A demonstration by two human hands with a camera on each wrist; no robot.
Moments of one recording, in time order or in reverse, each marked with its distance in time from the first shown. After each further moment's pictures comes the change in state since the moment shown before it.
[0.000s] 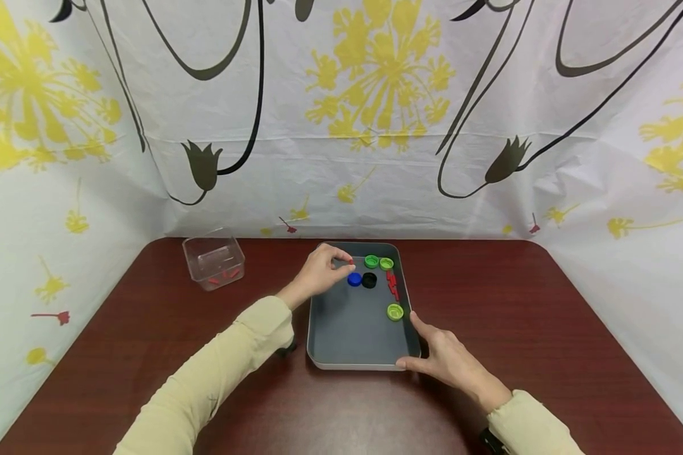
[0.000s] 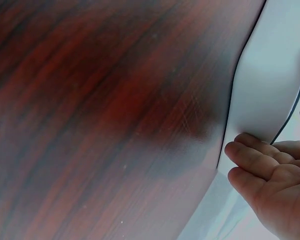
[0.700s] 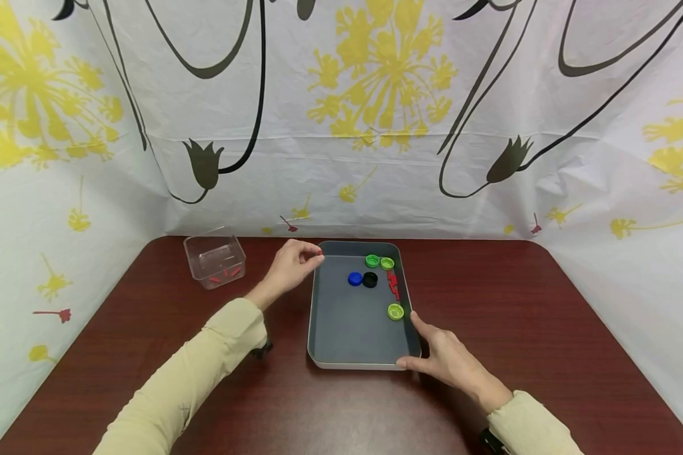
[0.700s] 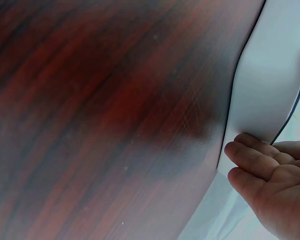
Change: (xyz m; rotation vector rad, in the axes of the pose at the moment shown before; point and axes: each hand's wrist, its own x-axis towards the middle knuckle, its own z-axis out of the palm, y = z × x) left_hand -0.012 -0.030 -0.038 0.029 0.136 -0.019; right_hand 0.000 0.000 0.001 -0.007 0.008 -0.006
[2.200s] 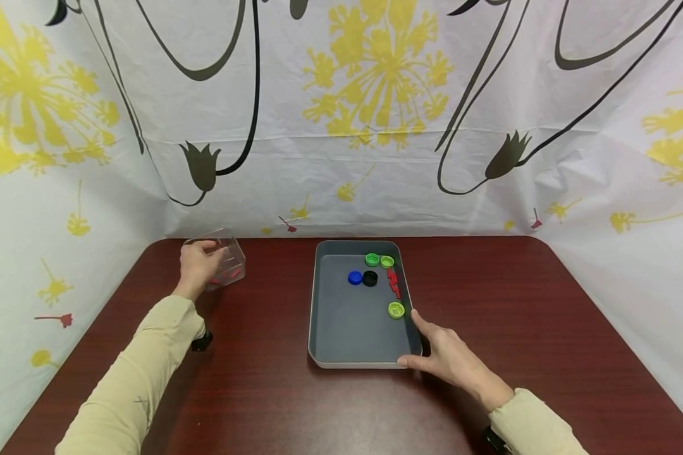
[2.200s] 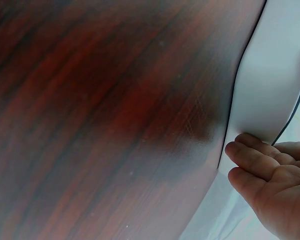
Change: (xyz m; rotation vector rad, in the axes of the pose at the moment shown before) left_hand -0.021 -0.094 -0.101 0.093 0.351 -0.367; right_hand -0.001 0.000 0.000 0.007 -0.001 0.011
